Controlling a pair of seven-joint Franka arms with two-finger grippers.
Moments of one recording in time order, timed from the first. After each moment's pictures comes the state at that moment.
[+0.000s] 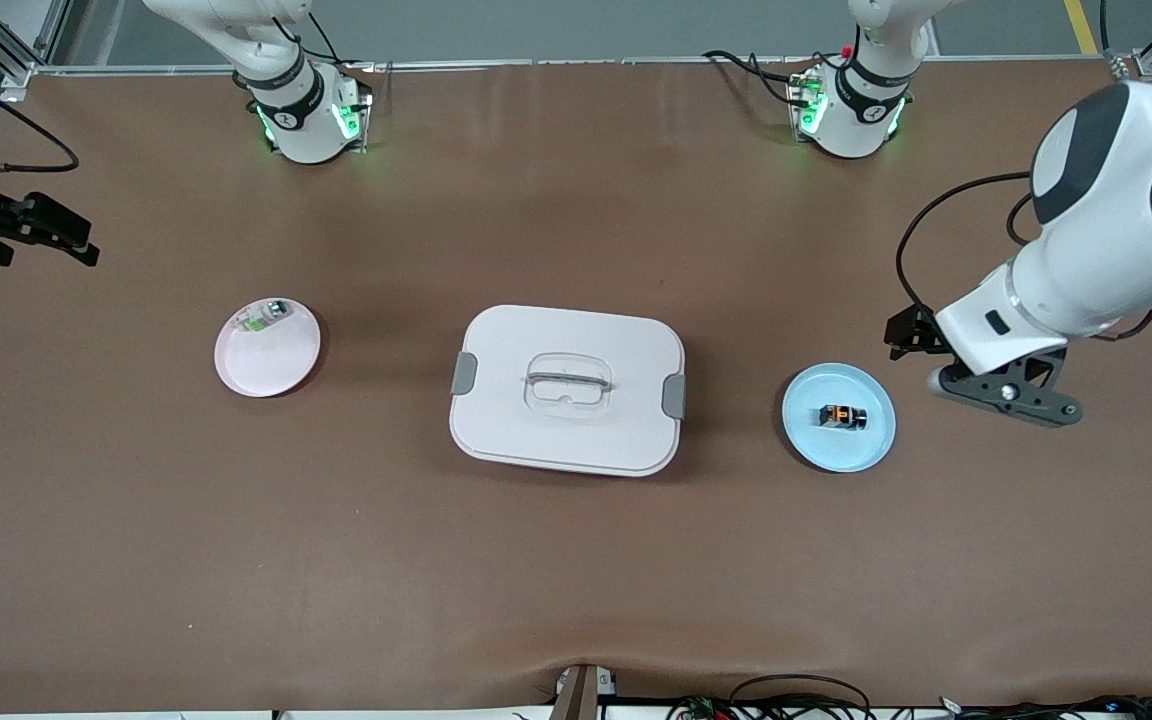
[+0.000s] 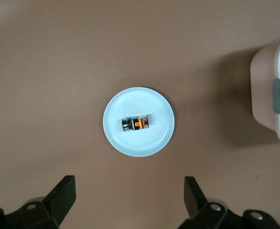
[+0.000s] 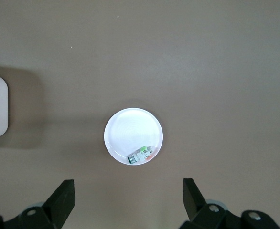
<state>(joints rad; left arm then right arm) 0.41 0.28 -0.72 -1.52 0.20 1.68 -0.09 -0.08 -0.09 0.02 -1.71 0.00 1.61 -0.05</state>
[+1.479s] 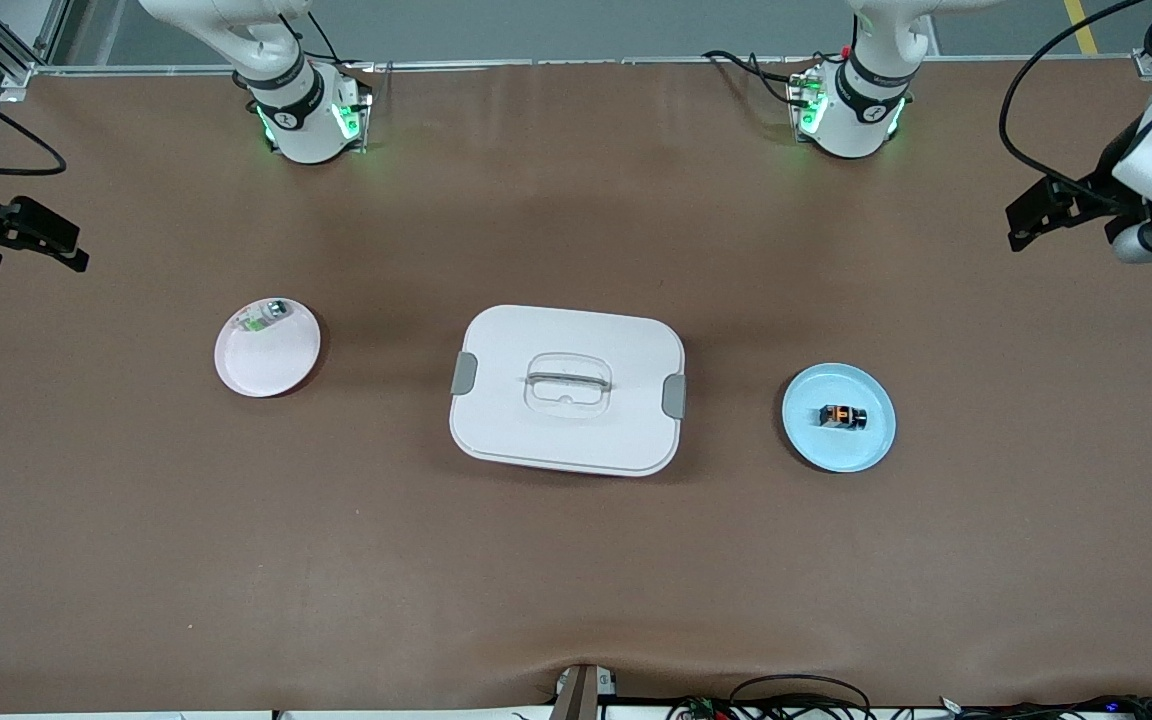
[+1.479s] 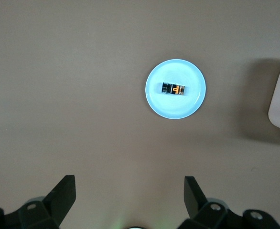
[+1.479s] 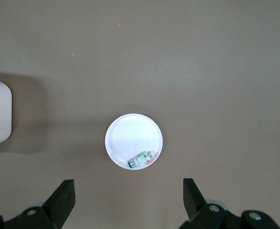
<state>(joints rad) 0.02 -0.08 -0.14 -1.61 0.06 1.51 -0.14 0.02 -0.07 -0.09 -1.66 0.00 1.60 -0.05</state>
